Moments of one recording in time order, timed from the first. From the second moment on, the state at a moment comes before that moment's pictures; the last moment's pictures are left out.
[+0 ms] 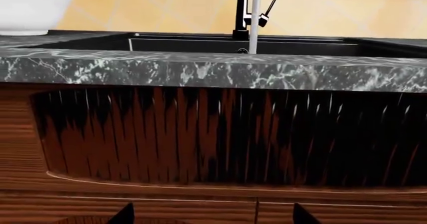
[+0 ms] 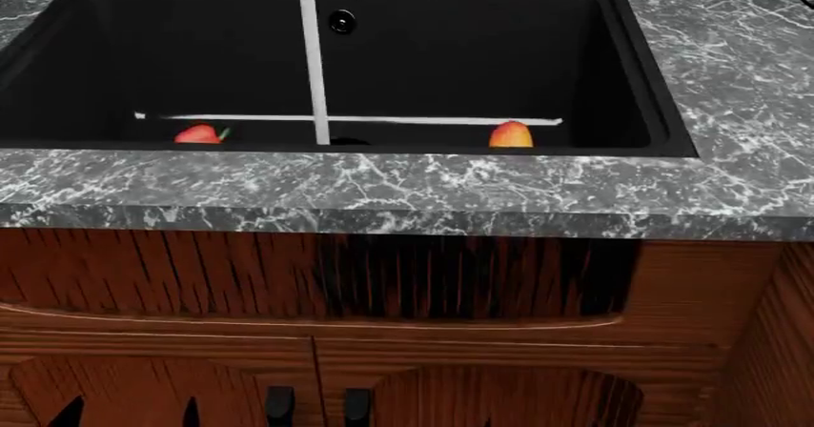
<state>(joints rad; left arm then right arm) 0.00 -0.06 0.06 0.01 -0.08 -0.01 -0.07 0.00 0.06 -0.06 0.00 0.04 0.05 0.10</state>
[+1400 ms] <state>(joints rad) -0.51 -0.14 -0.05 0.40 -0.24 -0.95 -0.10 0.63 0.23 0.03 -0.36 0.23 0.96 0.07</state>
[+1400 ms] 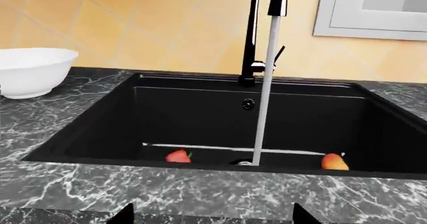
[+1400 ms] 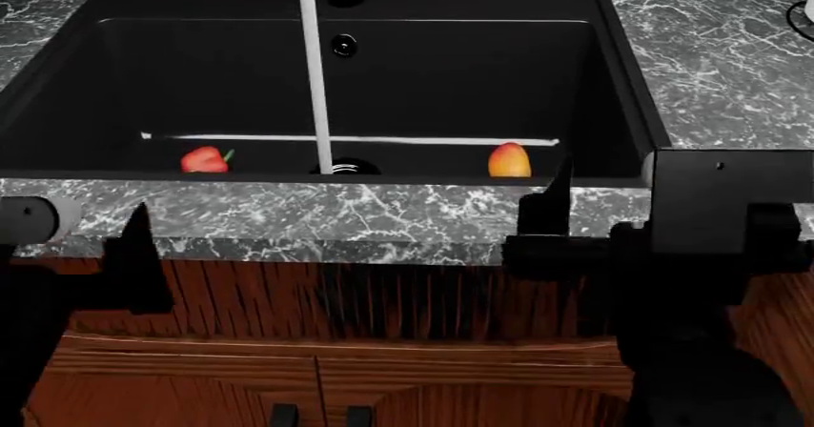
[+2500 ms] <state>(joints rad) -1.37 -0.28 0.22 -0.34 -0.28 -1.43 0.00 1.26 0.41 0.02 -0.09 0.38 1.54 -0.04</state>
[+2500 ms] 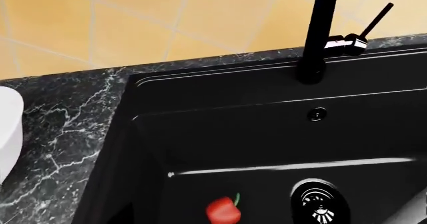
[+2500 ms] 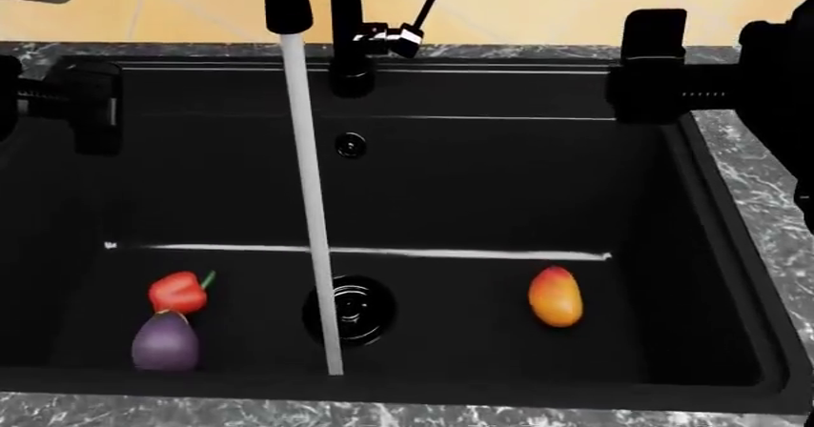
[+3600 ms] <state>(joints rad) -1.22 -0.54 0.51 -0.32 -1.65 -1.51 -1.00 1.29 0.48 0.01 0.02 0.75 1.55 0.27</state>
